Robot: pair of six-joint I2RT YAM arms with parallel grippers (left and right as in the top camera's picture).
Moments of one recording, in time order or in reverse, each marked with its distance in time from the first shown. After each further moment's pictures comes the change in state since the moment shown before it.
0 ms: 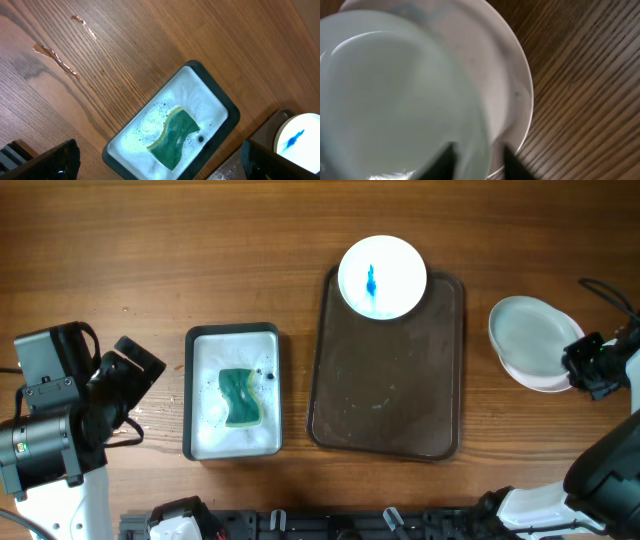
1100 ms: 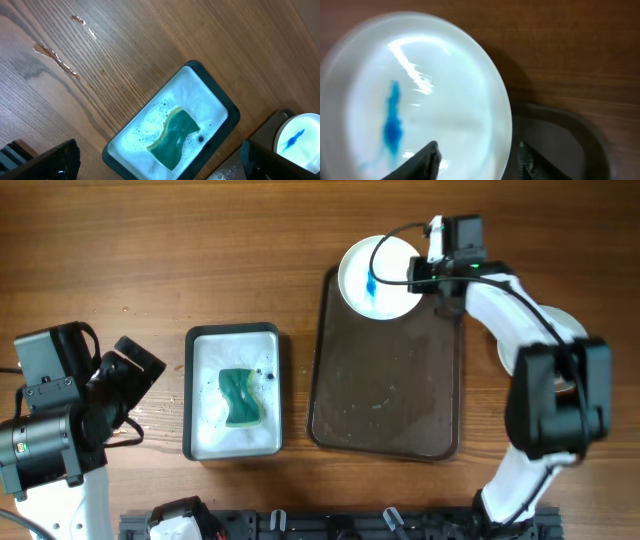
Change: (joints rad) left arm 0.000 0.000 0.000 0.000 0.000 0.000; right arm 0.785 0.303 0.229 0.462 0.053 -0.310
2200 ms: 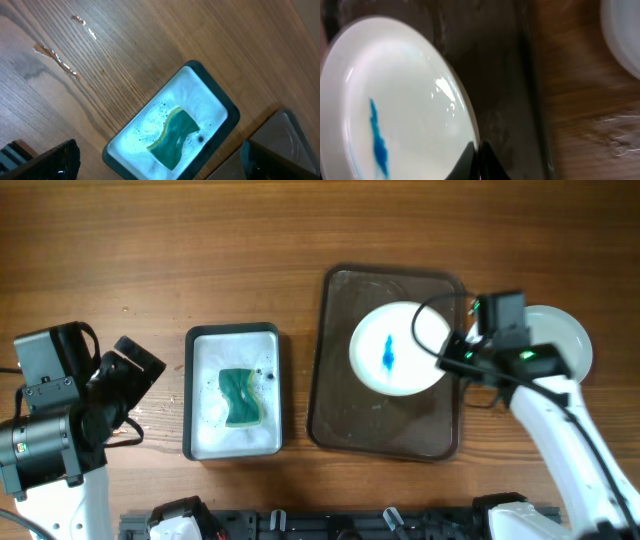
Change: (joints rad) left arm 0.000 0.000 0.001 0.000 0.000 0.000; right arm 0.000 -0.689 -0.490 -0.375 -0.023 0.406
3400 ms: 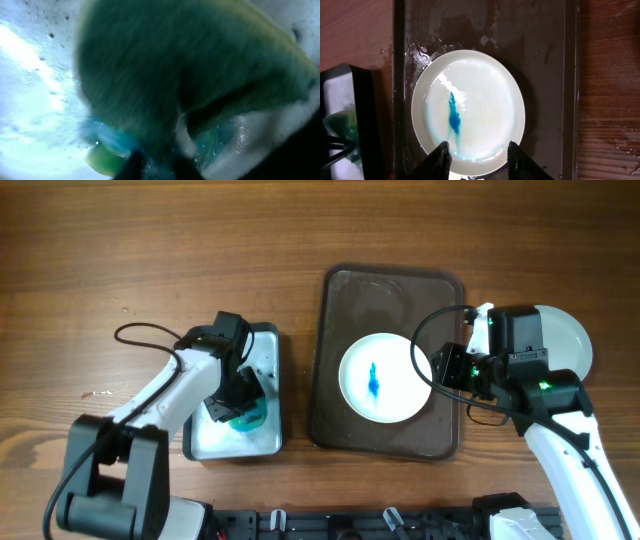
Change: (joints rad) left arm -0.489 0.629 -0.419 0.460 0.135 -0.053; right arm 0.000 -0.187 0.029 -0.098 -0.127 -0.150
